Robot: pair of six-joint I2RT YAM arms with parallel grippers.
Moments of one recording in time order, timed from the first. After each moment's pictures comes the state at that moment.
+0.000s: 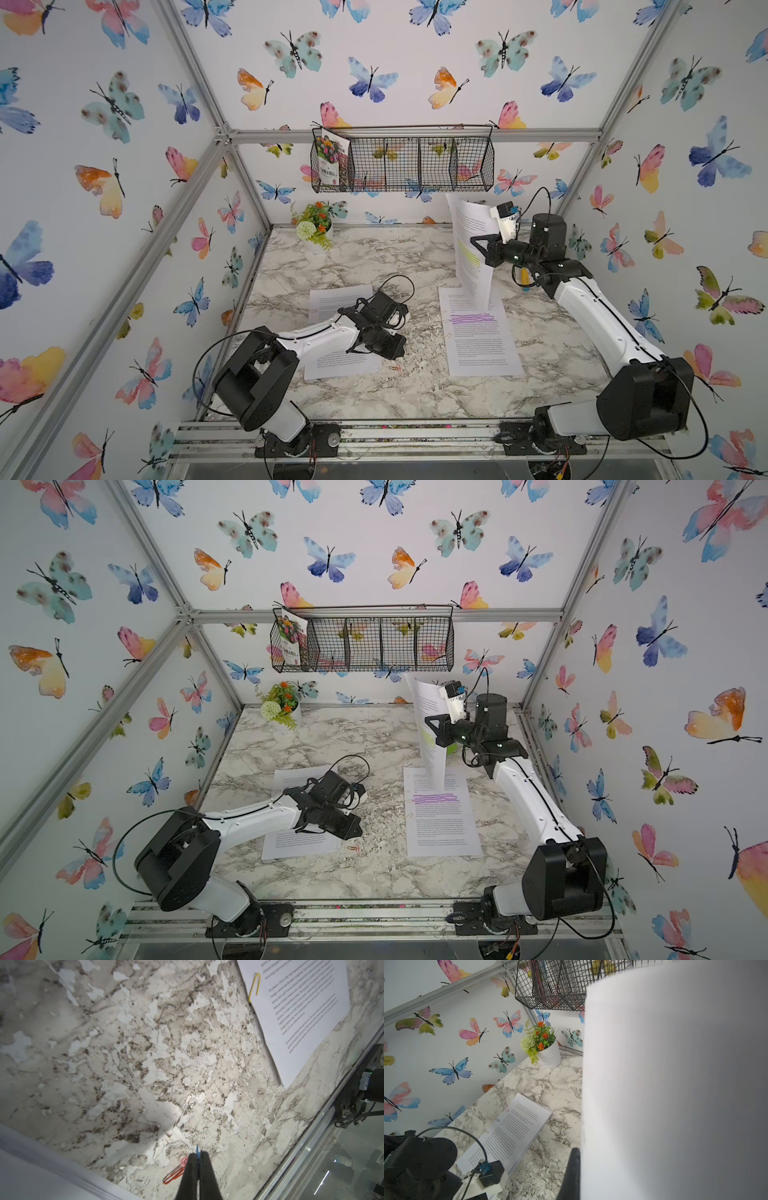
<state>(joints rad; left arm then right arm) -0.74 1.55 0.85 -0.46 0.39 -0.26 0.20 1.41 1.23 -0.23 -0.62 0.02</state>
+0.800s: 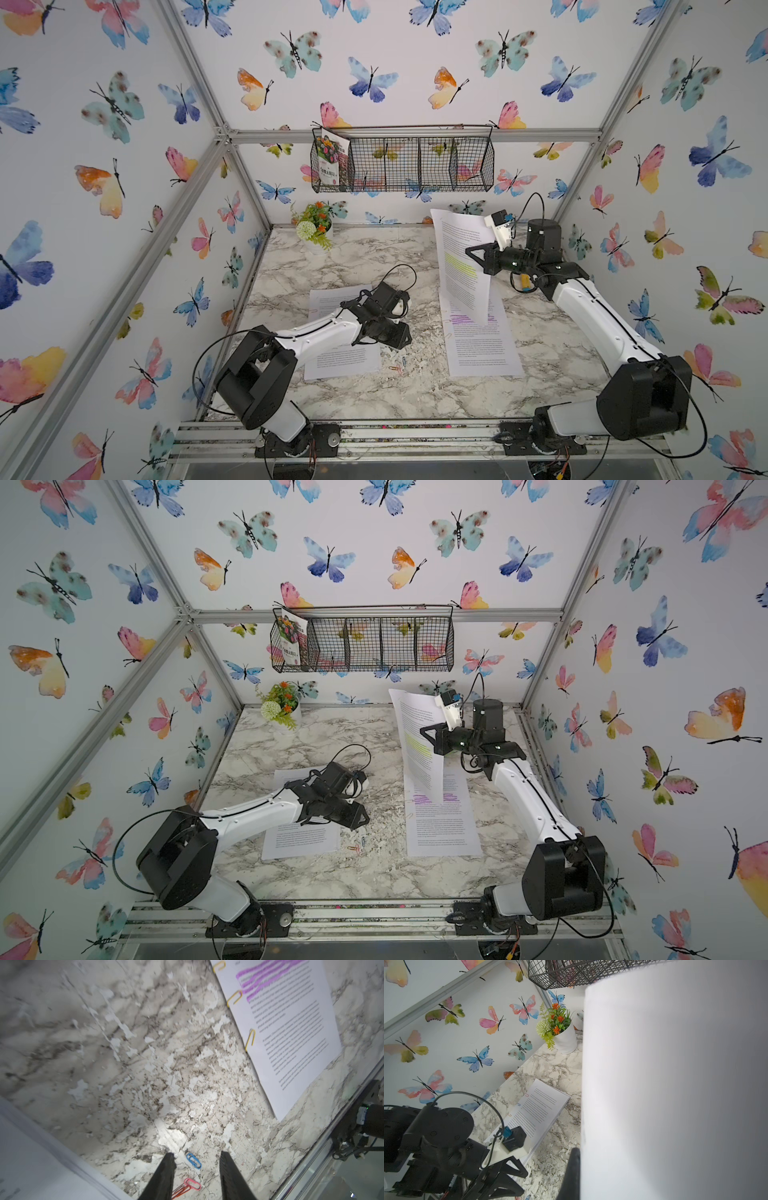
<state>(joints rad) -0.72 1.53 0.96 -0.48 0.28 -0.32 0.20 1.42 1.20 -0.29 -0.73 0.06</state>
